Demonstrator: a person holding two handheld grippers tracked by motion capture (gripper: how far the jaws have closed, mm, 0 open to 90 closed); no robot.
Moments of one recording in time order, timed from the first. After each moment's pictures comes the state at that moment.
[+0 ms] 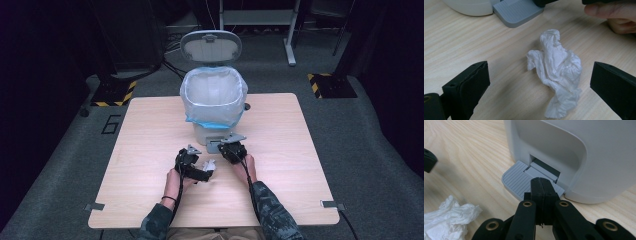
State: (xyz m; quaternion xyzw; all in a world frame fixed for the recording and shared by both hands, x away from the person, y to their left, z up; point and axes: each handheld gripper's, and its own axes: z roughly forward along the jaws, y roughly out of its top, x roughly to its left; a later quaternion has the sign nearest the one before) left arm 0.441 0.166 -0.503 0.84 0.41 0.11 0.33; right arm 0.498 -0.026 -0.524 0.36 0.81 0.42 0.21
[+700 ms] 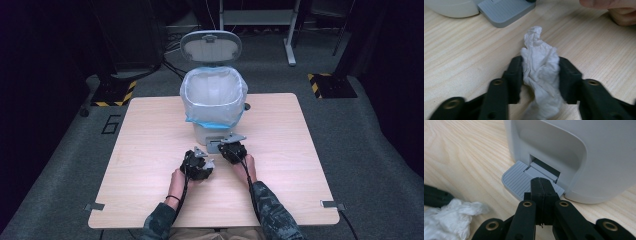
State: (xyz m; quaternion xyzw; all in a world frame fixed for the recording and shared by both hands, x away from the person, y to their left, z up) left arm 0.437 0.152 -0.511 0.85 0.39 0.13 0.33; right arm 0.498 -0.026 -0.524 0.36 0.81 0.42 0.21
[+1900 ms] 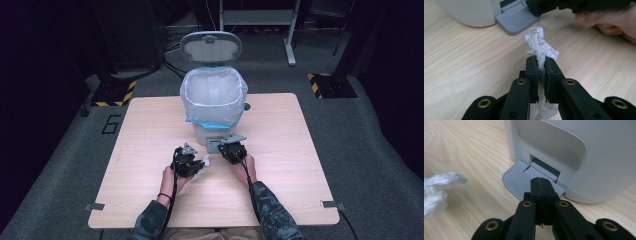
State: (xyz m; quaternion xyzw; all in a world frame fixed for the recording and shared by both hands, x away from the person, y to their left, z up) left arm 0.436 0.181 -0.486 0.84 0.38 0.12 0.37; right arm 0.498 -0.026 -0.524 0.36 0.81 0.42 0.21
